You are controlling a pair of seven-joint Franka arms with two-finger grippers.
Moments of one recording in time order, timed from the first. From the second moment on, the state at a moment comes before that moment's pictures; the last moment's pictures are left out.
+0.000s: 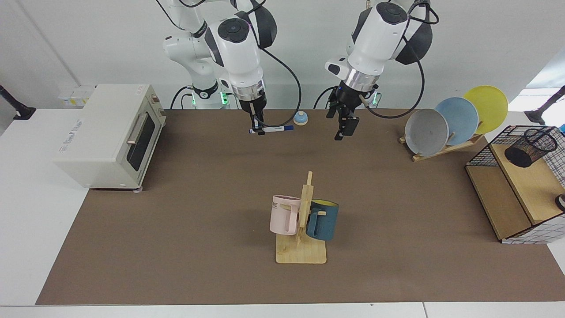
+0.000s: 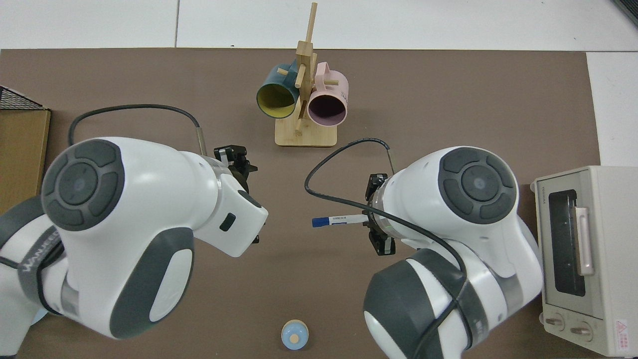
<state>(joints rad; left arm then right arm) -0.05 -0.05 -0.41 -1.83 -0.21 1.96 1.08 0.23 0.02 0.27 -1.83 0.11 1.88 2.00</state>
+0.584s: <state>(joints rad) -0.07 -0.04 -0.50 -1.98 -0.33 2.14 1.09 0.28 0.03 0.32 -1.82 0.09 1.91 2.12</state>
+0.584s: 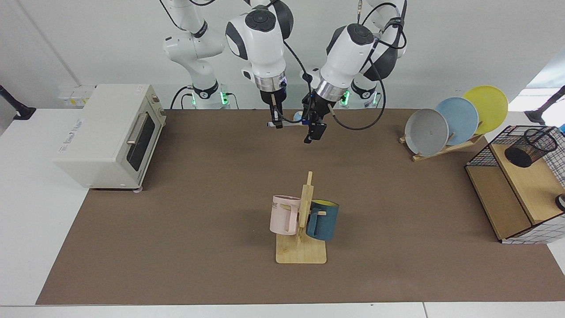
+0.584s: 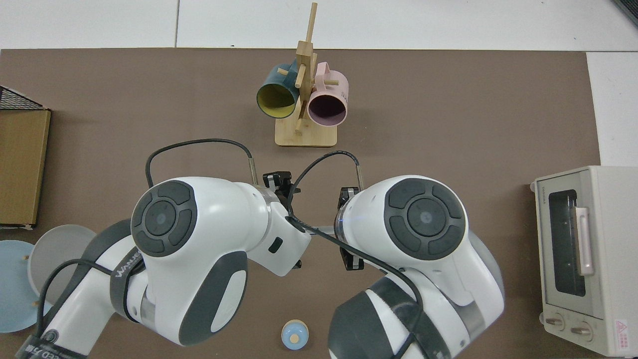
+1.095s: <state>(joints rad) -0.08 -0.04 -0.51 -2.00 -0.37 2.11 1.13 0.28 0.03 0.32 -1.81 0.10 1.91 2.12</state>
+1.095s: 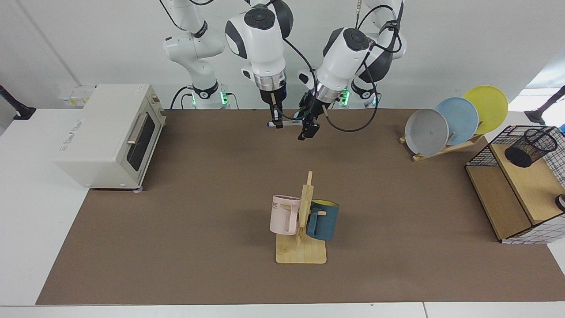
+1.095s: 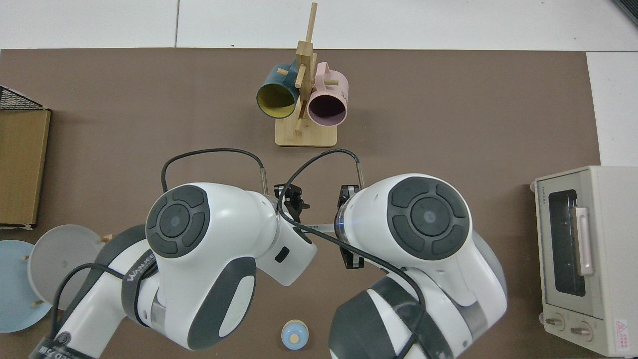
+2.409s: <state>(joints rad) -0.07 -0.05 -0.49 -1.92 -0.38 1.99 1.10 0.28 0.04 0.32 -1.81 0.09 1.91 2.12</state>
